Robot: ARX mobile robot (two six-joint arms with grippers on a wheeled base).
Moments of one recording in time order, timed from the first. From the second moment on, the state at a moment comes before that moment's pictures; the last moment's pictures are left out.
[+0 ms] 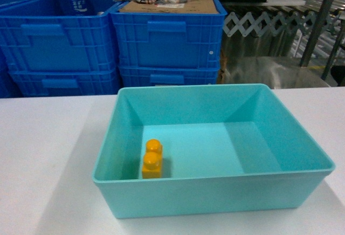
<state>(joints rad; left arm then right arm) 0.00 0.01 0.02 0.00 0.00 0.00 0.00 0.00 0.01 0.00 0.00 0.00</state>
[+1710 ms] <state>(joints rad) 0.00 0.01 0.02 0.00 0.00 0.00 0.00 0.00 0.01 0.00 0.00 0.00</state>
